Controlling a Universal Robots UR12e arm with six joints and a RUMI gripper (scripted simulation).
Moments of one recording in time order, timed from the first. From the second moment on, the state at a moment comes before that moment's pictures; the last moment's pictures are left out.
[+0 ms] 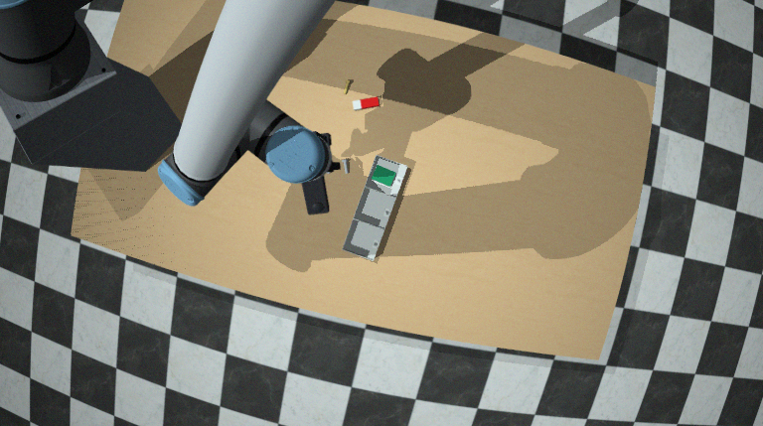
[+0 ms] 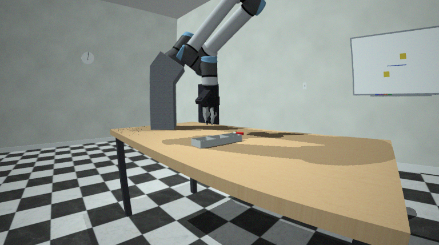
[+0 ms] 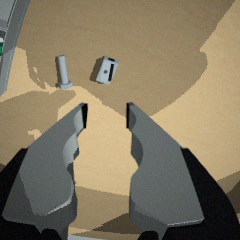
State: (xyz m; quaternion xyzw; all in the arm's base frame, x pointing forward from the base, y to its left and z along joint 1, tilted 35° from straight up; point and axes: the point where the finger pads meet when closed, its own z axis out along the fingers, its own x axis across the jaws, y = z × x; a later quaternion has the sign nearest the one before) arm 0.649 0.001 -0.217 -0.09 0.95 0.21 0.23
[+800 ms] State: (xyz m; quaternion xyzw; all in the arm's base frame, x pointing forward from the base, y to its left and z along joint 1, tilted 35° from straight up) arm 0.651 0.002 -0.215 0.08 0.95 0.24 0.19
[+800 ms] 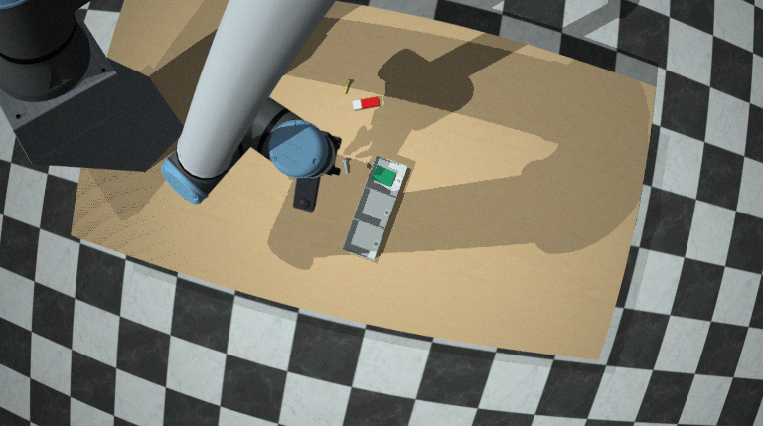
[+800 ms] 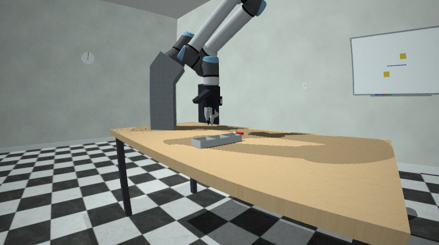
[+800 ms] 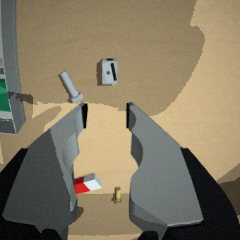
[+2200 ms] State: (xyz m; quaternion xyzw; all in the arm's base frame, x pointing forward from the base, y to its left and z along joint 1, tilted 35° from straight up) arm 0.663 0.020 -0.249 0.09 0.95 0.24 0.19
